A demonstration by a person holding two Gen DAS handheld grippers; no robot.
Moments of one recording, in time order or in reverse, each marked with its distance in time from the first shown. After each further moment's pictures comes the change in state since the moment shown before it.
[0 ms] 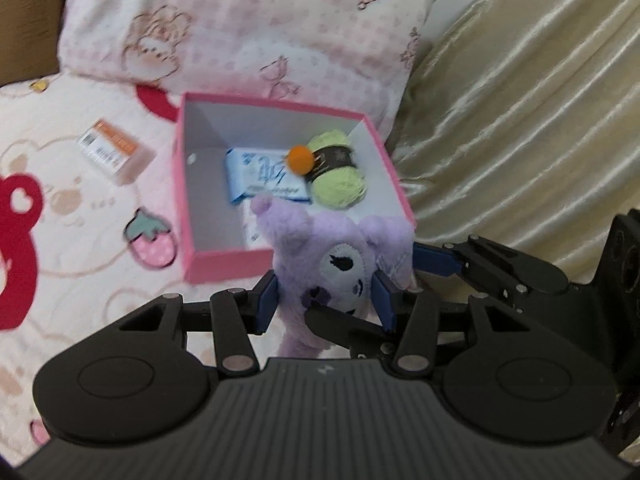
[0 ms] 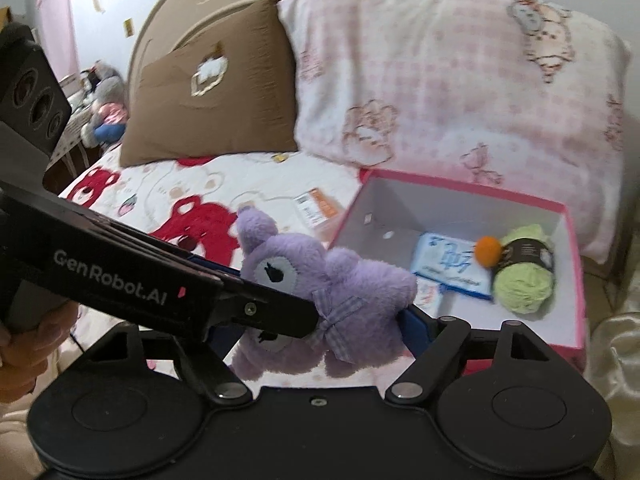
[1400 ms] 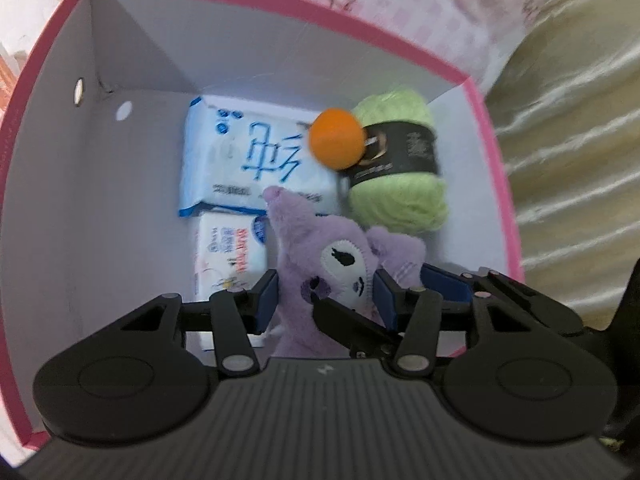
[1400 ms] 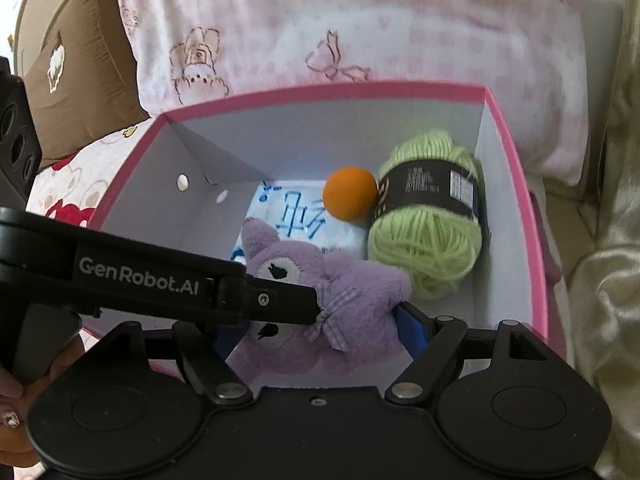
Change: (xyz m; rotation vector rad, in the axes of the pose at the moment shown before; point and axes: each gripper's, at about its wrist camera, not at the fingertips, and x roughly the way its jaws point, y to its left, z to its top) left arm 0.224 0.036 0.047 -0.183 0.175 0.078; right arm 0.137 -0.162 -0.015 0.210 0.175 -0.078
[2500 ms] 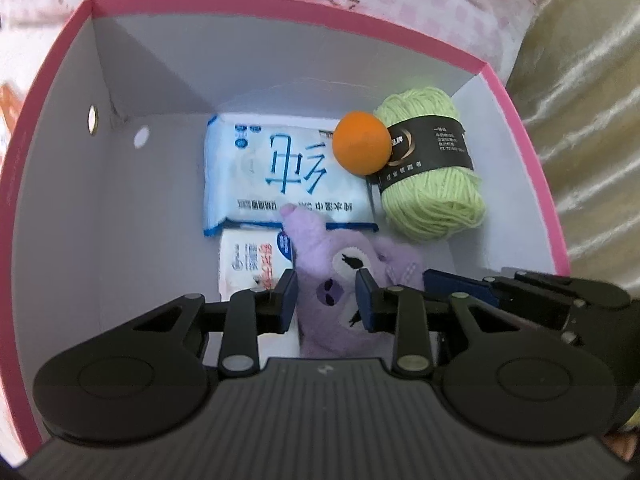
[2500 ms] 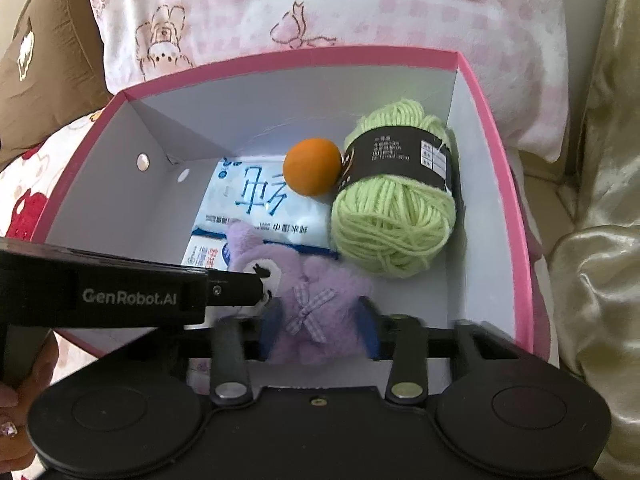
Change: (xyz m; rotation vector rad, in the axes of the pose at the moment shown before) left arm 0.012 -0.004 -0.012 0.112 -0.097 0.120; right arm 0.013 -0.012 -0.001 0.012 0.060 -0.071
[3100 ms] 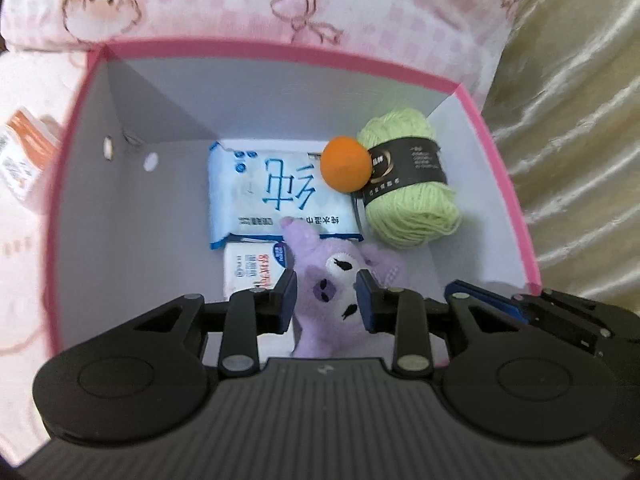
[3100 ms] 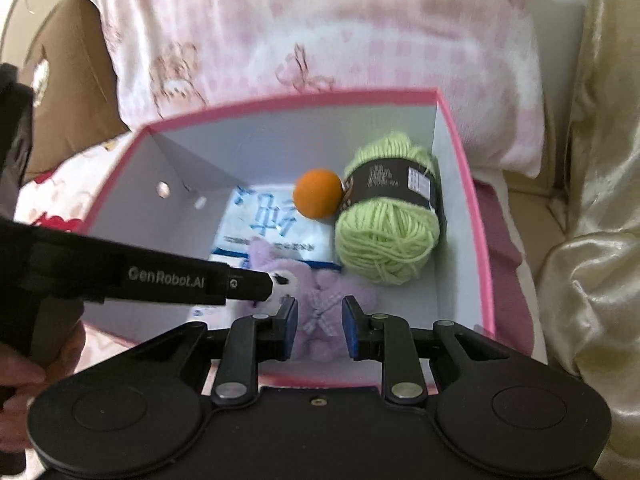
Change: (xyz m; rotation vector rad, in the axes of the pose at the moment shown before) left arm -0.038 0.003 0.009 0.012 -0.017 -0.017; right arm -0.052 0.015 -0.018 0.000 -0.144 -0.018
